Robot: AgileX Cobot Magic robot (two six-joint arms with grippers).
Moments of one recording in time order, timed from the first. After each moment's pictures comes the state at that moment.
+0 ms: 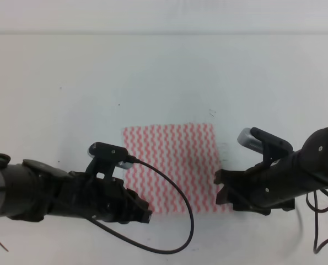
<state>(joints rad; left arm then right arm) -0.45 1.71 -0.69 -1.46 0.41 1.40 0.45 1.72 -0.85 0.73 0.46 -0.03</state>
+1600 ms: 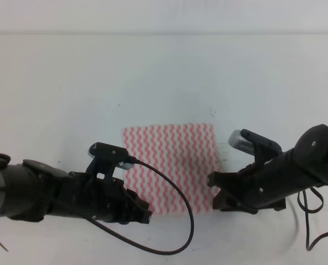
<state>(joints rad) -0.45 1.71 -0.69 -1.46 0.41 1.41 0.45 1.77 -0.89 0.82 0.53 -0.16</state>
